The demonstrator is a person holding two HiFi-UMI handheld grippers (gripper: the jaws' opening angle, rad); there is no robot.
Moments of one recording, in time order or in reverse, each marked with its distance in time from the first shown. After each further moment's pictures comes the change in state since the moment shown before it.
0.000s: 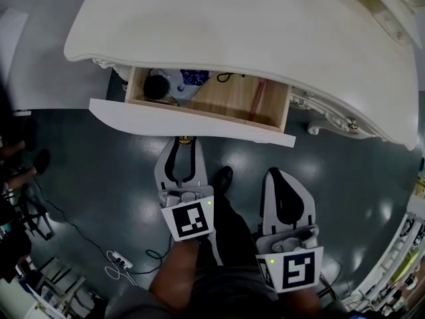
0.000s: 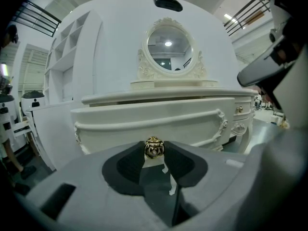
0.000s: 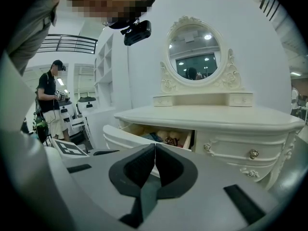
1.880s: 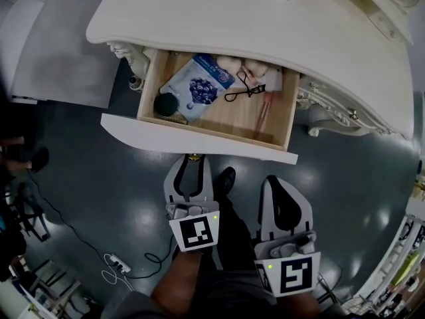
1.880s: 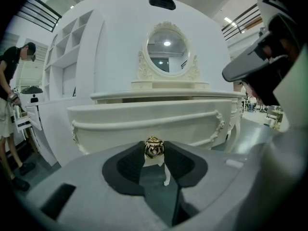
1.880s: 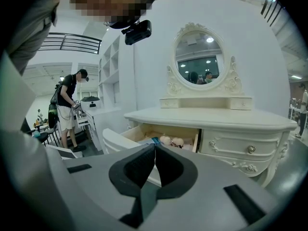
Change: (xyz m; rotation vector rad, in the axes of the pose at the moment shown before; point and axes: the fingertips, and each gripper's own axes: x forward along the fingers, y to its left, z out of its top) left arm -0.012 -0.001 -0.003 -0.019 0.042 -0.049; right arm 0.010 0.017 0.019 -0.031 0.009 0.009
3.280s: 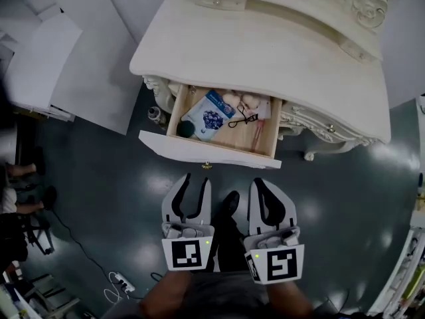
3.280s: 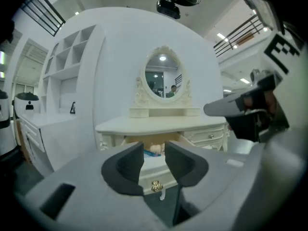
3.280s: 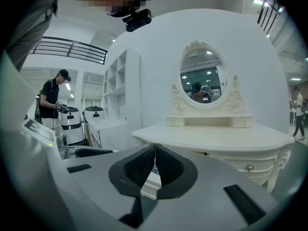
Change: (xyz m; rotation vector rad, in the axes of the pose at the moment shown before) left arm -0.092 0.013 0.112 -0.022 -0.150 -0.075; right arm -0.035 0.036 0.073 -0.011 -0.151 0.022
